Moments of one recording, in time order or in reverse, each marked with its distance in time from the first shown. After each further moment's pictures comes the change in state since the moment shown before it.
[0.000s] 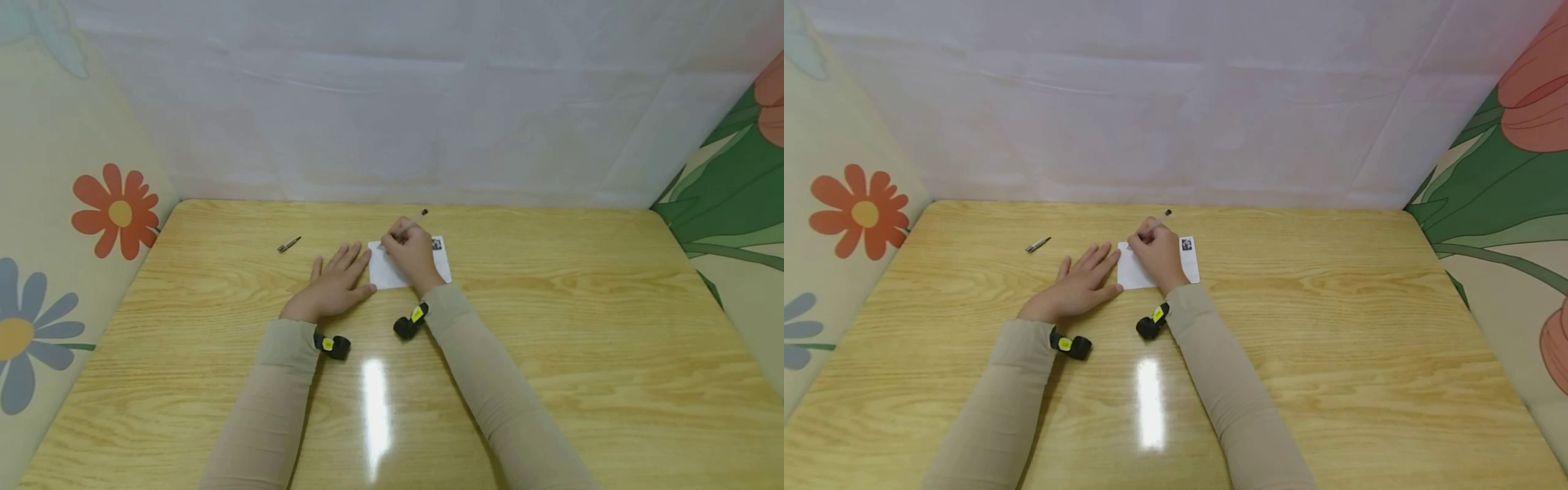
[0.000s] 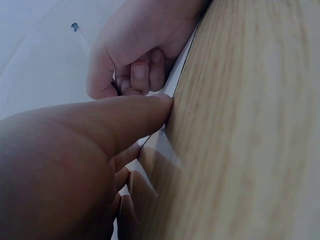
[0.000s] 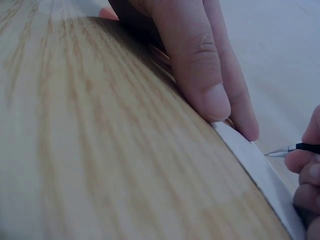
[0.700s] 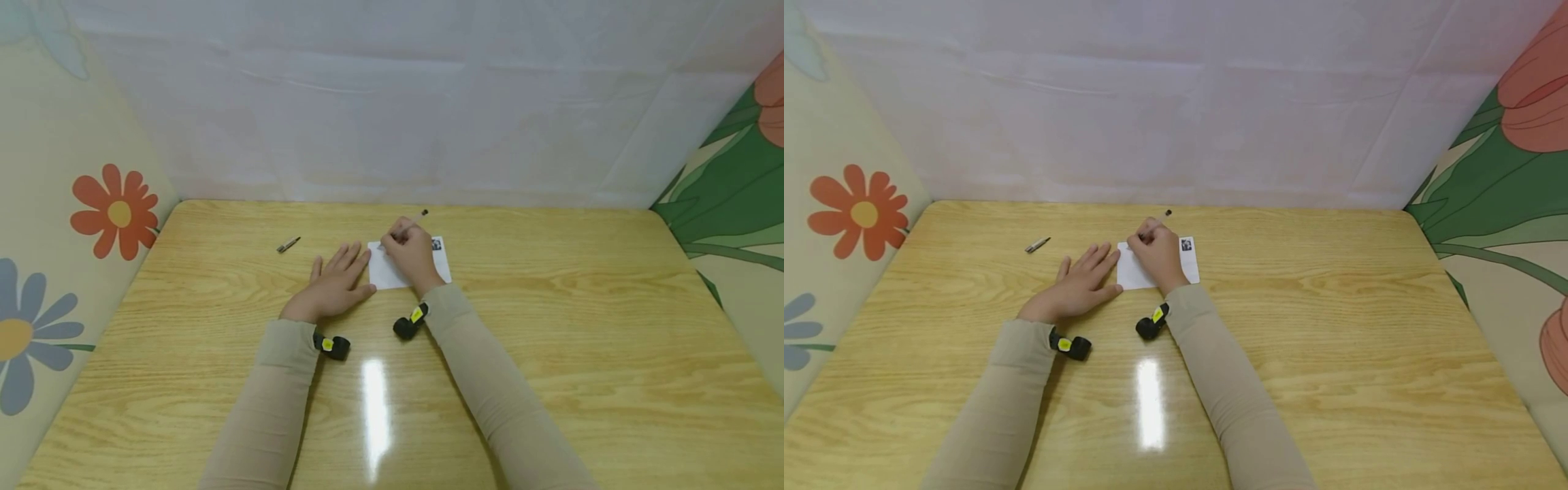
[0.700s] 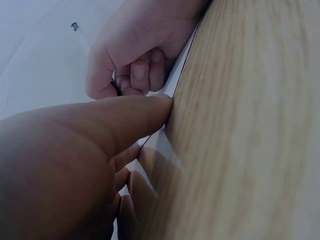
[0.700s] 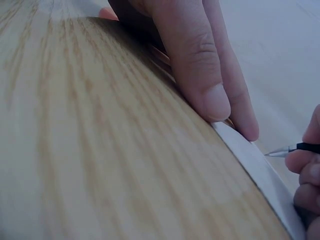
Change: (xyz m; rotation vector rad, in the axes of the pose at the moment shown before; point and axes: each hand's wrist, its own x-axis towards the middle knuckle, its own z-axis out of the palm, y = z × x) left_hand -0.001 0.003 -0.002 0.009 0.001 -0.006; right_hand -0.001 -0.002 0.000 -0.004 0.003 -0.005
